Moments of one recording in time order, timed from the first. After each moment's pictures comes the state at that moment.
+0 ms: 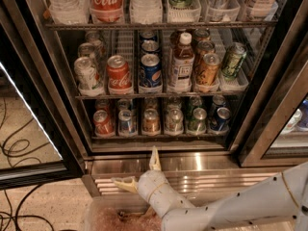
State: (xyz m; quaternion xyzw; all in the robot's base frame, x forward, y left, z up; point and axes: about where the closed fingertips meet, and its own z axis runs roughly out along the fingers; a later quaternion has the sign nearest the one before) arm 0.514 0.062 0.585 -0.28 0.70 0.16 0.64
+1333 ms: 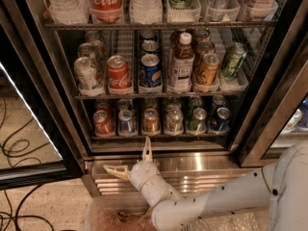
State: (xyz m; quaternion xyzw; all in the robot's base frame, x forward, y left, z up) arm 0.553 0.087 0.599 -0.24 0.65 0.18 0.70
